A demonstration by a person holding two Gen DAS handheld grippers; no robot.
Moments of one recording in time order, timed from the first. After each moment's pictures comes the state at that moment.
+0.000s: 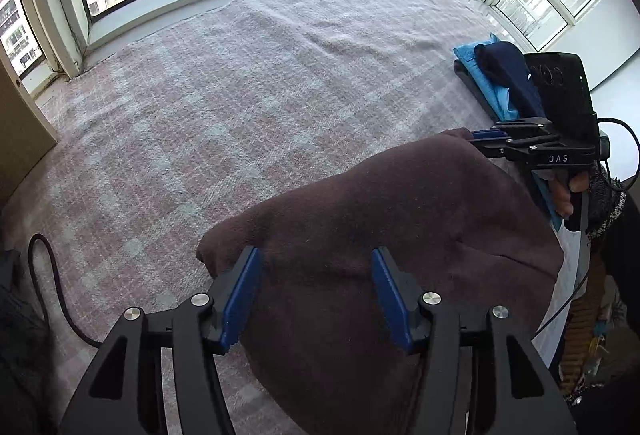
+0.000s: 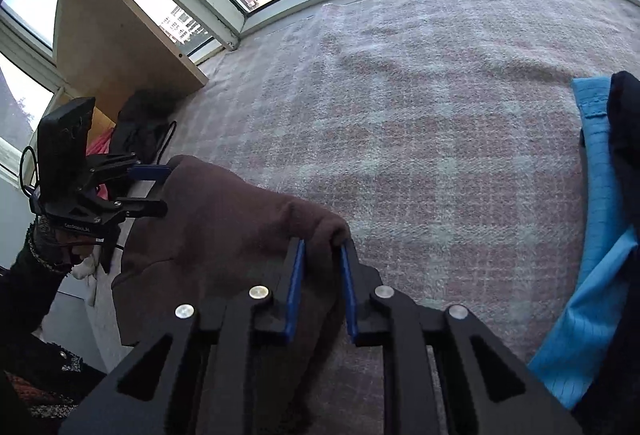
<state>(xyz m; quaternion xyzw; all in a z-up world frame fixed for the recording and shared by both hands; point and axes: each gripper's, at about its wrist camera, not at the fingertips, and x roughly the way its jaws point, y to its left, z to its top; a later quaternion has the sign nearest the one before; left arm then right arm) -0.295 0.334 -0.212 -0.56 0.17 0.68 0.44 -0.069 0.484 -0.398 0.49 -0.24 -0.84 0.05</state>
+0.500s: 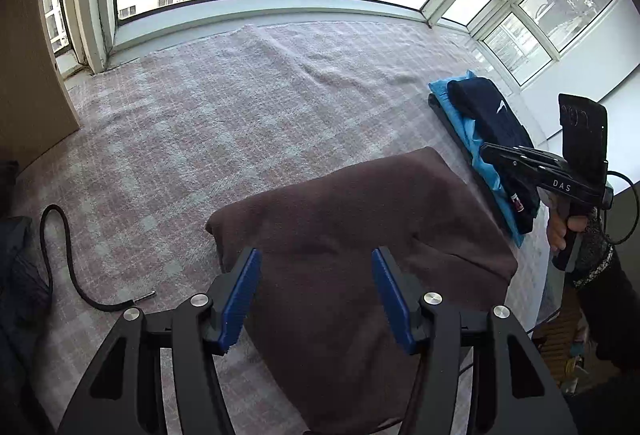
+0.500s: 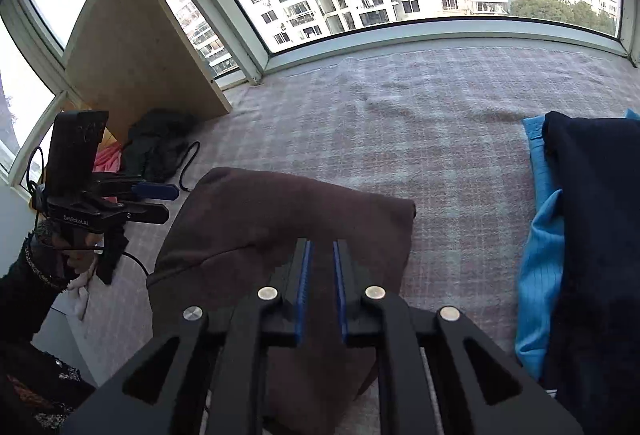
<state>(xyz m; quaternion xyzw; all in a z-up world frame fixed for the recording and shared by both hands) -0.290 0.290 -0.176 -0.55 0.09 0.69 0.47 -0.018 0.406 -0.351 0.45 -0.21 -0.87 0.01</state>
